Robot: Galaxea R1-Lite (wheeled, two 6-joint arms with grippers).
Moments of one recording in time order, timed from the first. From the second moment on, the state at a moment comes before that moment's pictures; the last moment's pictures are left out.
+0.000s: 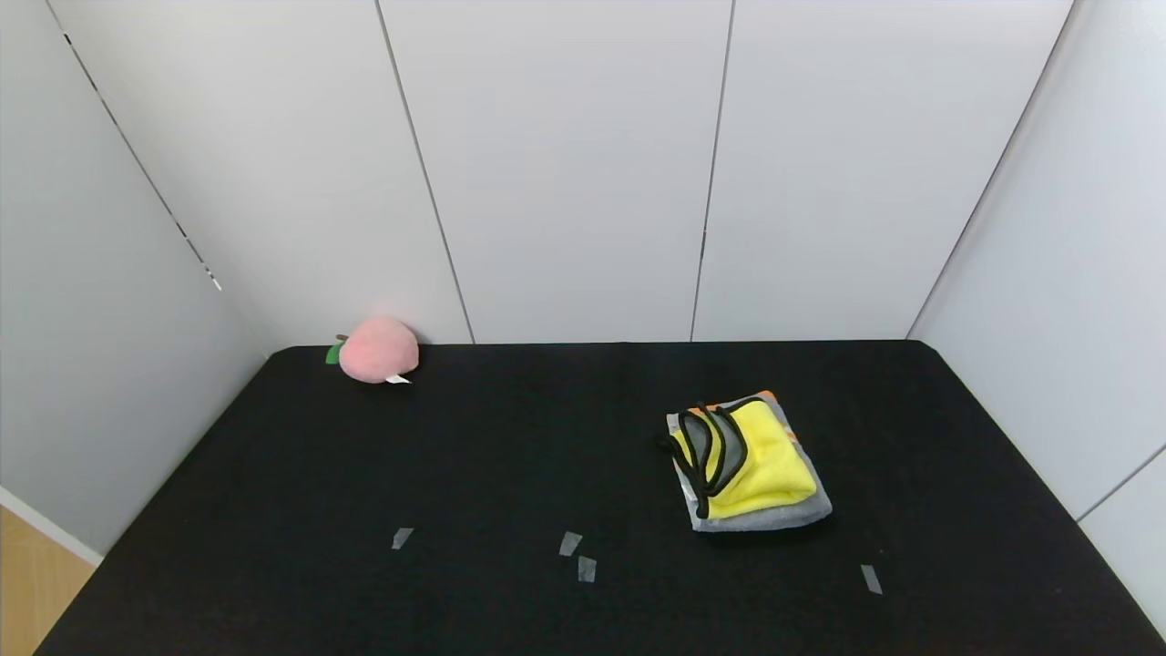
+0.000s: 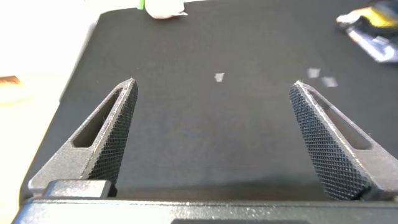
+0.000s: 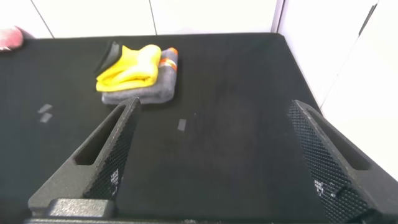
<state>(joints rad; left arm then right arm) 0.00 0.00 -0.07 0.07 -0.01 0.08 0.00 0.00 -0.01 -0.06 0.05 0.07</state>
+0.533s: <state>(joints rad) 0.00 0.00 -0.01 0.03 0.00 0.07 0.00 0.00 0.00 0.00 -0.02 -0.03</state>
